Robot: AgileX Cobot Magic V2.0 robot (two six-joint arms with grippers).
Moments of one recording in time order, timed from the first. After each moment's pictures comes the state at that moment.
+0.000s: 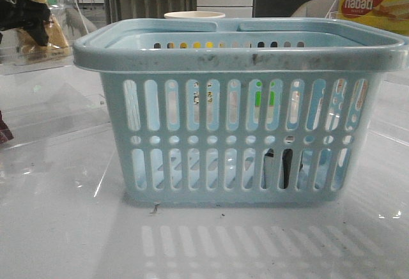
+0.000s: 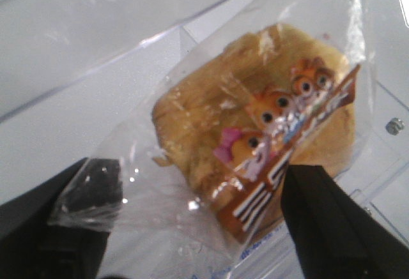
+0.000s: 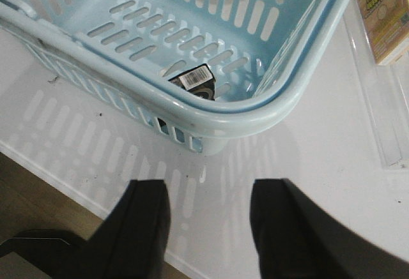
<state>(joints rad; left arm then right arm) 0.00 2.00 -1.62 -0.03 0.39 0.03 0.35 0.79 -0.79 0.09 0.78 -0.16</state>
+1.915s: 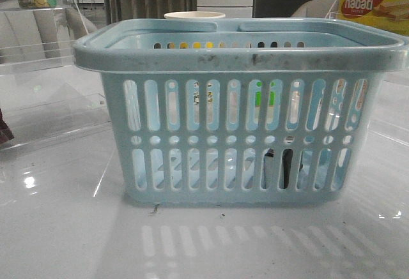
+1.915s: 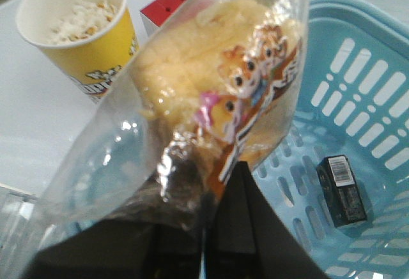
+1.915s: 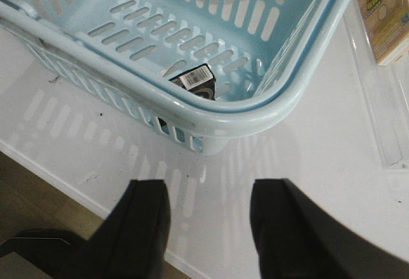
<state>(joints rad) -0.61 1.60 -1.62 -0.03 0.81 0.16 0.35 0.79 -0.79 0.09 0.78 -0.16</state>
